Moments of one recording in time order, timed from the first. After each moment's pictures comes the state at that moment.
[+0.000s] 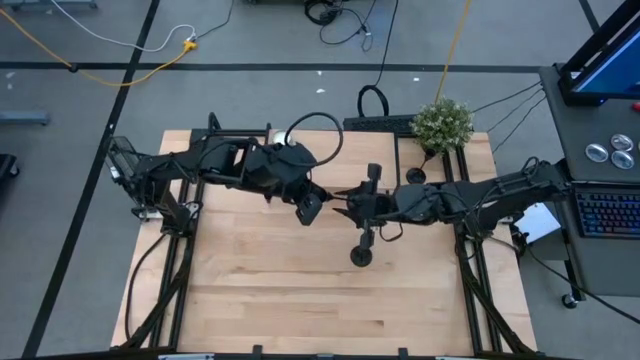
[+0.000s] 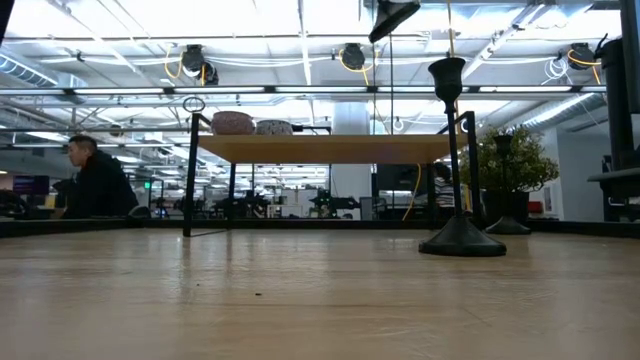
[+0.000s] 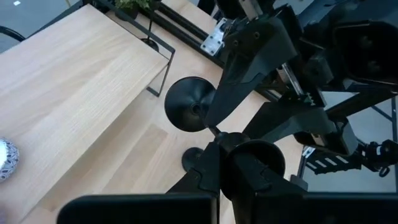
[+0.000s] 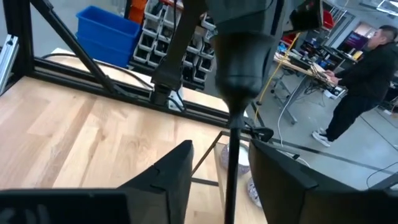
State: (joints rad) left arm -0.11 1.77 2.24 -1.16 -0.18 -0.66; right arm 0.25 1.34 1.26 -0.17 0.44 -0.28
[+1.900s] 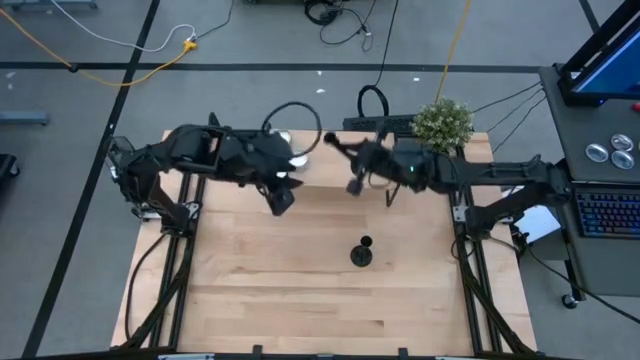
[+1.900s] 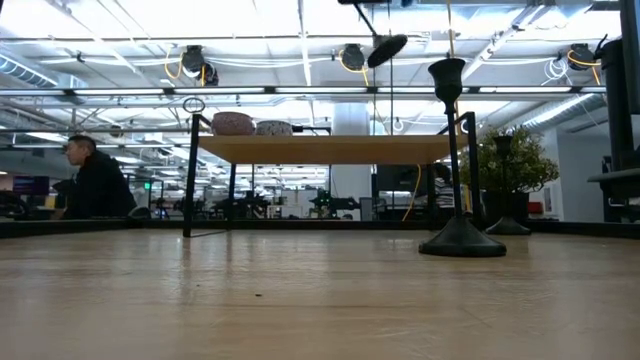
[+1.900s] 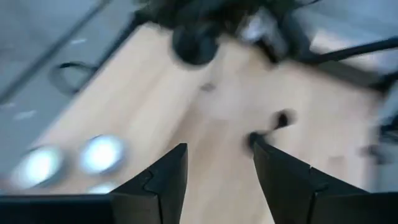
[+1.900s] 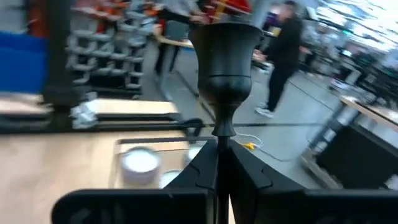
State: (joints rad) left arm -0.09 1.67 2.22 -1.34 -0.29 -0.43; right arm -0.06 1.33 1.24 -0.03 0.44 -0.22
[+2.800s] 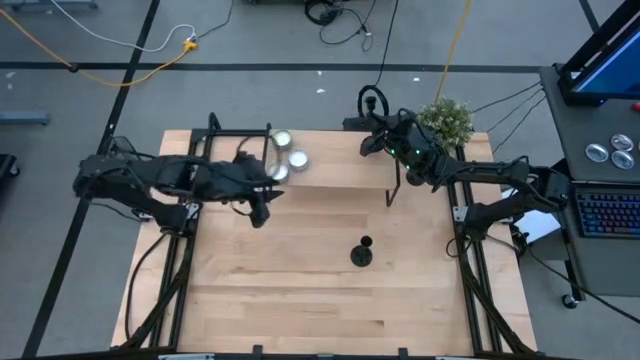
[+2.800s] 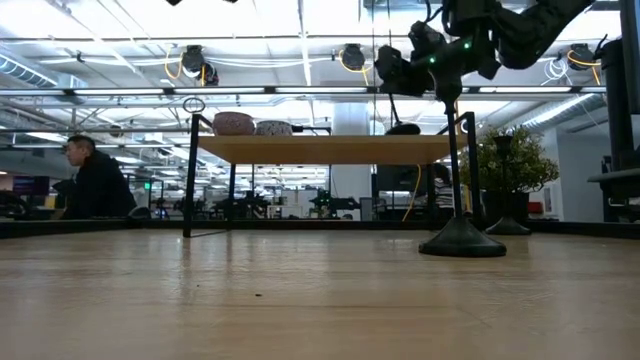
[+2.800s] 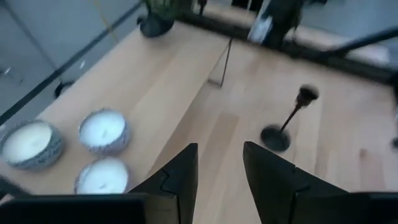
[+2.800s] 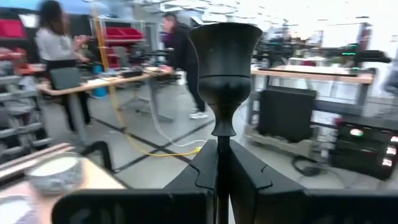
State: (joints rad) left arm -0.13 1.19 1.34 -0.79 -0.37 -0.38; right arm -0.46 1.33 0.71 0.69 0.44 0.02
